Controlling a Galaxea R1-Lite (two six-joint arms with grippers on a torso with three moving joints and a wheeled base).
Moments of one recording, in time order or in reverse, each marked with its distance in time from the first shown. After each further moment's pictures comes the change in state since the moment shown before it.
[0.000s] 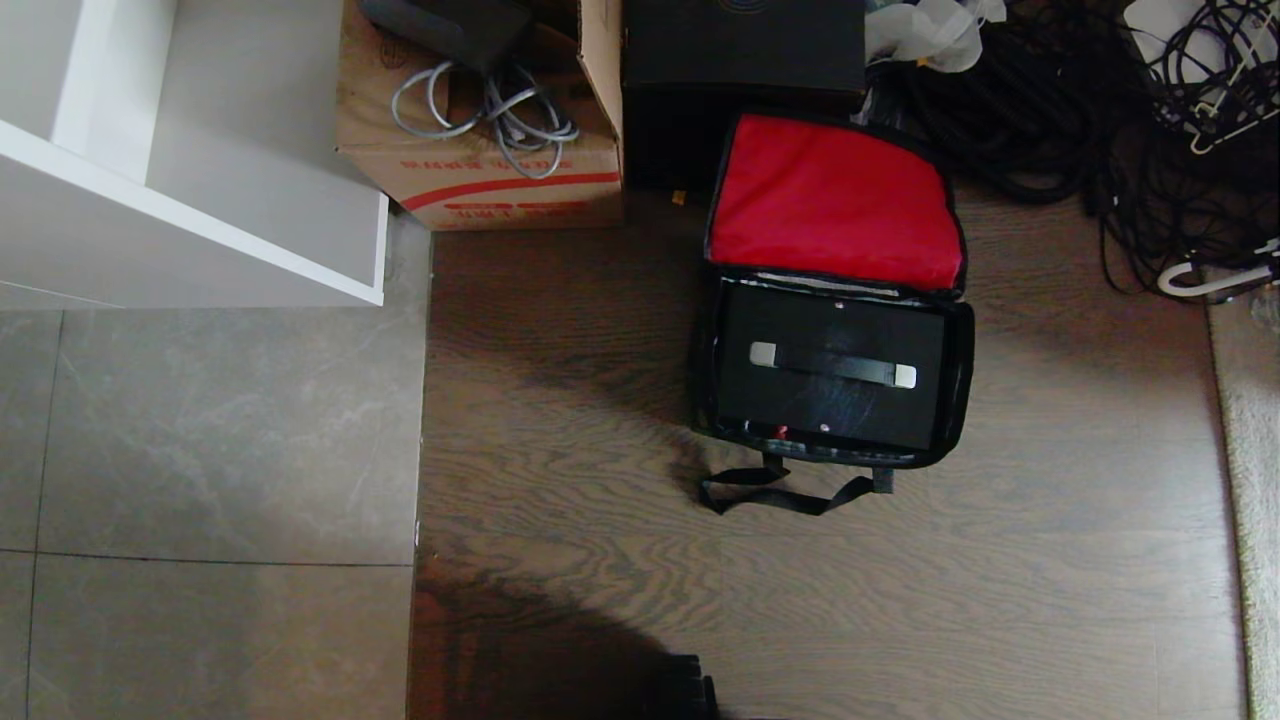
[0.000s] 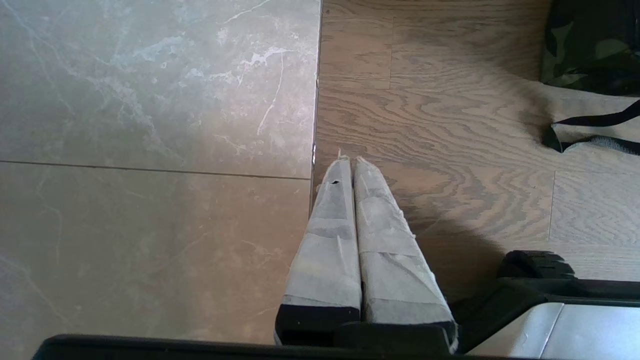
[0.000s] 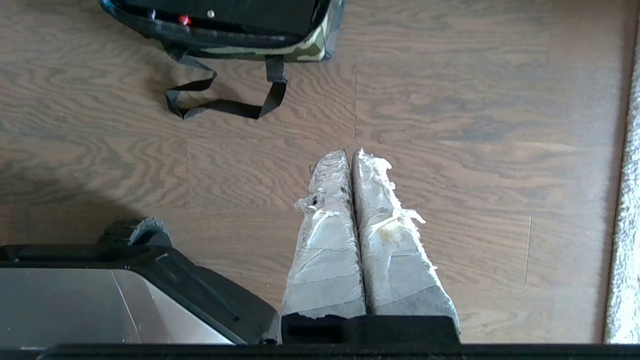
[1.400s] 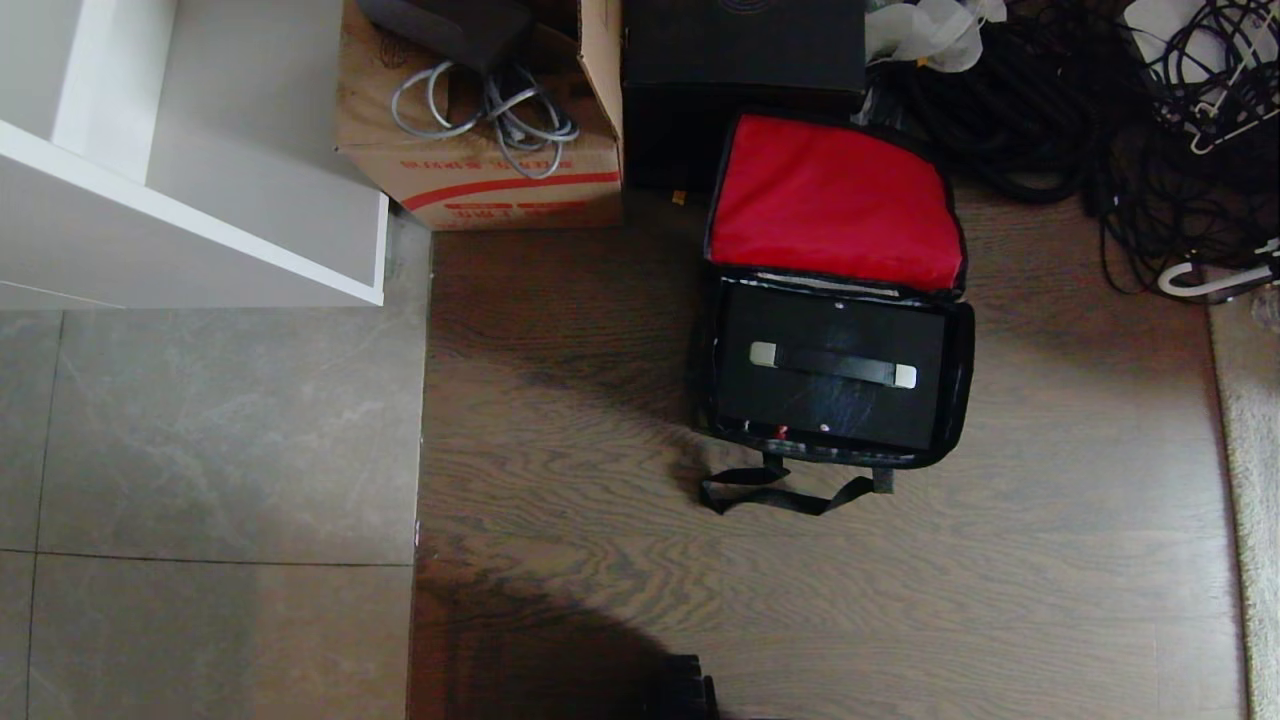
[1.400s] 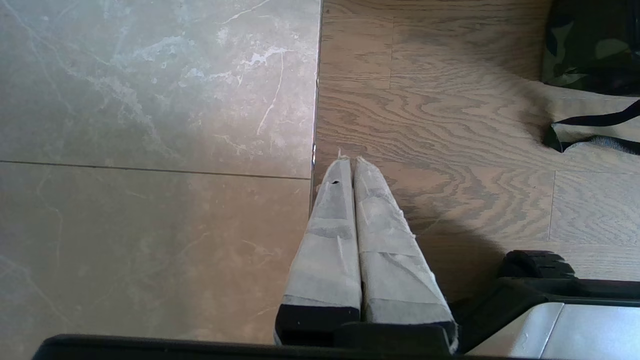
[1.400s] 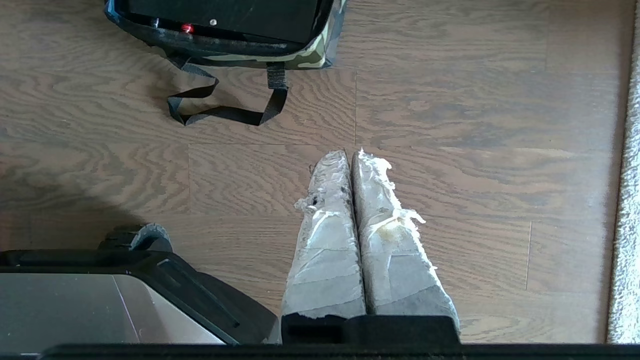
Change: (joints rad) left arm 0.000 0.000 0.000 0.000 0.000 0.000; right arm 0.000 -0.016 0.000 -0.002 0.000 0.001
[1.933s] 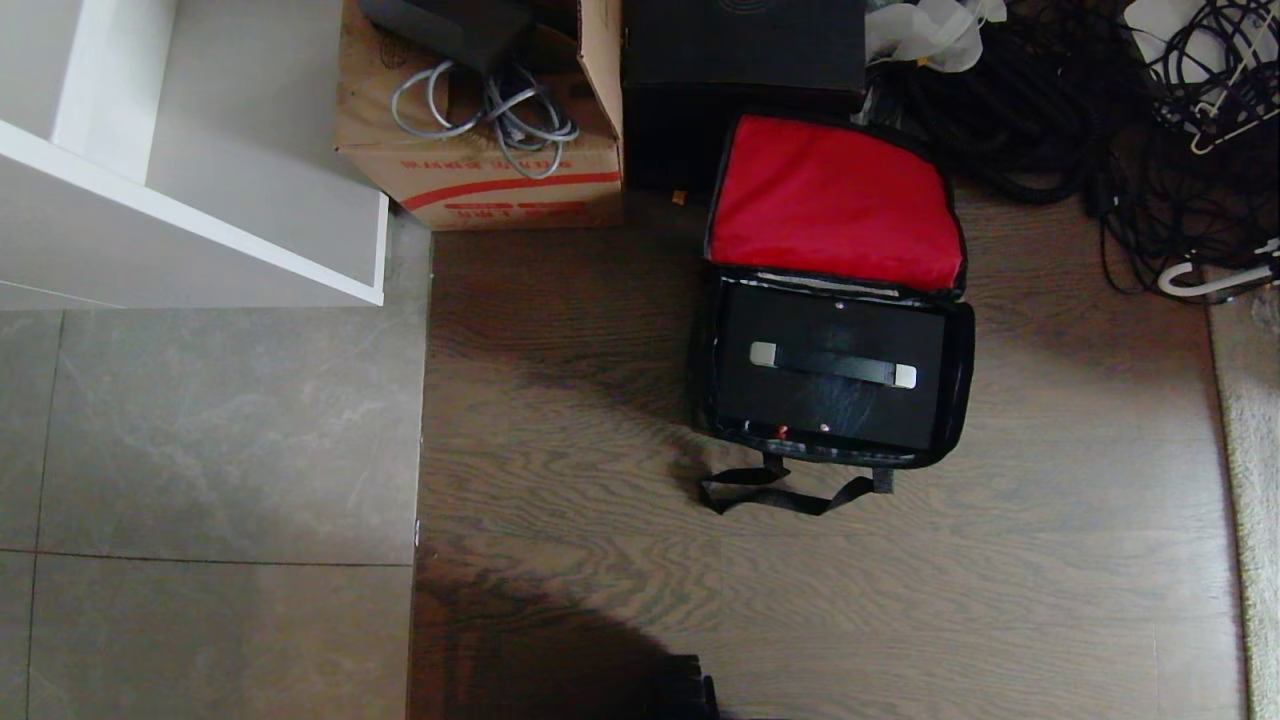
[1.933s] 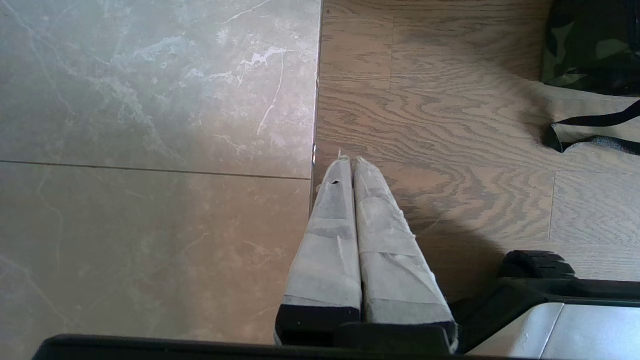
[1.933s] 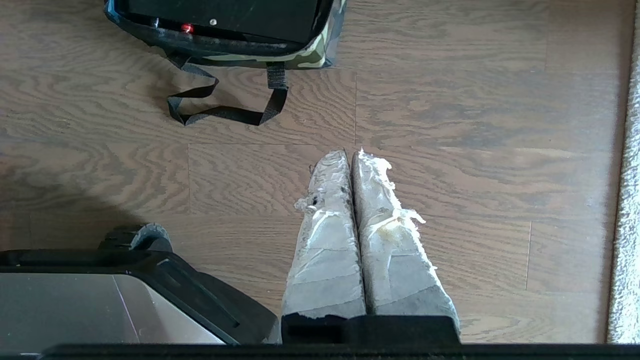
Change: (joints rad) left arm 0.000 0.000 0.000 0.000 0.000 -0.001; right arm 0.000 0.000 0.000 0.000 0.000 0.000
